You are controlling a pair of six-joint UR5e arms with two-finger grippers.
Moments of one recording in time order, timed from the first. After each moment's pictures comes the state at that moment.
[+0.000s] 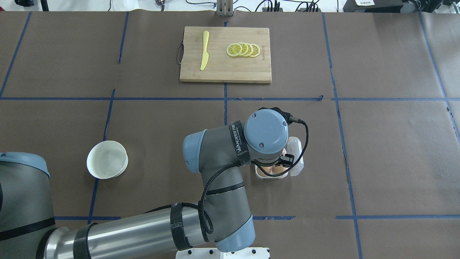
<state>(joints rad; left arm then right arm) -0.34 -2.61 -1.37 -1.67 -1.75 -1.07 1.45 -1.57 1.54 -1.40 2.48 -0.10</state>
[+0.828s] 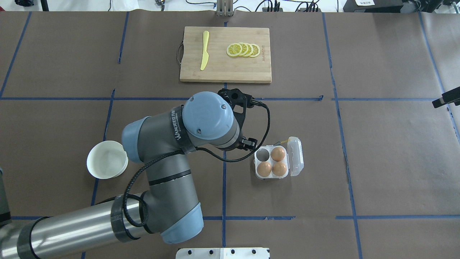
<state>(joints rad) -0.44 -2.38 -1.69 -1.61 -1.75 -0.96 1.28 -1.56 1.56 -1.06 2.51 0.41</state>
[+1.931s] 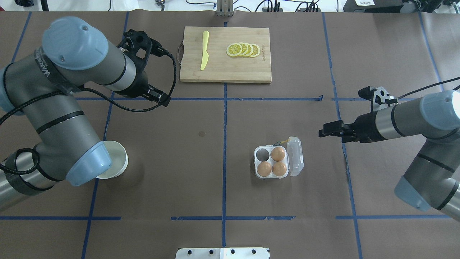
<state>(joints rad) -0.73 -2.12 -1.89 -1.58 -1.91 -0.61 0.65 -1.49 1.77 -0.71 2.02 1.39</state>
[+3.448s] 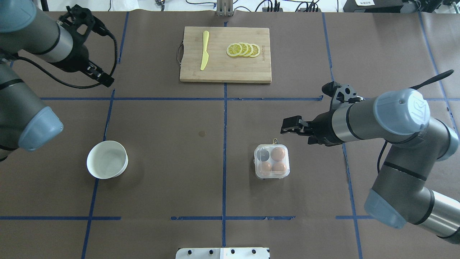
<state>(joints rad) -0.97 -1.96 -1.89 -1.59 -2.01 -0.25 0.64 -1.39 1.96 -1.05 1.95 1.51</state>
